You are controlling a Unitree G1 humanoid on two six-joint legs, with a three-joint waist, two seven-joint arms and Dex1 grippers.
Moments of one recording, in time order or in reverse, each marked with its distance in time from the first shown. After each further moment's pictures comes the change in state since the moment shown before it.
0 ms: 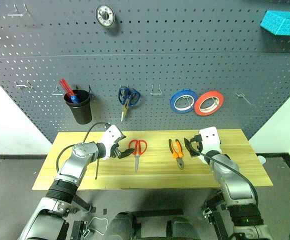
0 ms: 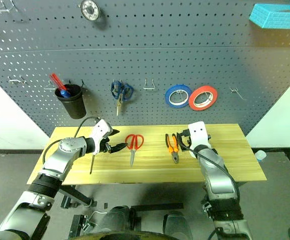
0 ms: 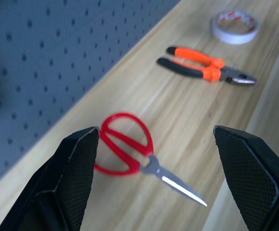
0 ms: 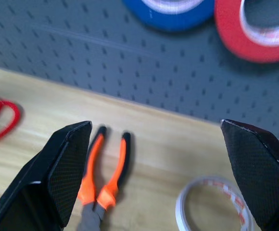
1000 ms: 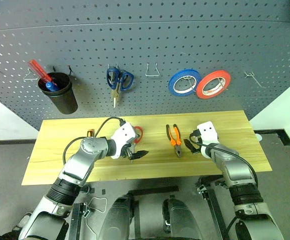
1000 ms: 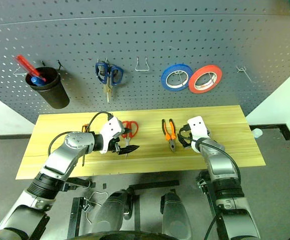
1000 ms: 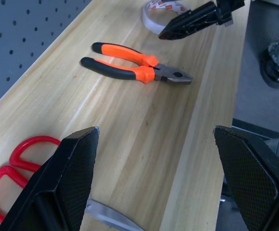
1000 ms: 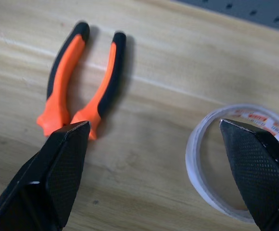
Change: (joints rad) left arm -0.012 0.013 -0.097 -0.298 -0.012 0.163 -0.061; right arm -0.181 -0.076 0.001 0.260 -0.001 0.042 0.169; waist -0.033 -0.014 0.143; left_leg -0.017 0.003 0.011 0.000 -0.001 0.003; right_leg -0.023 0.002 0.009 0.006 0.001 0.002
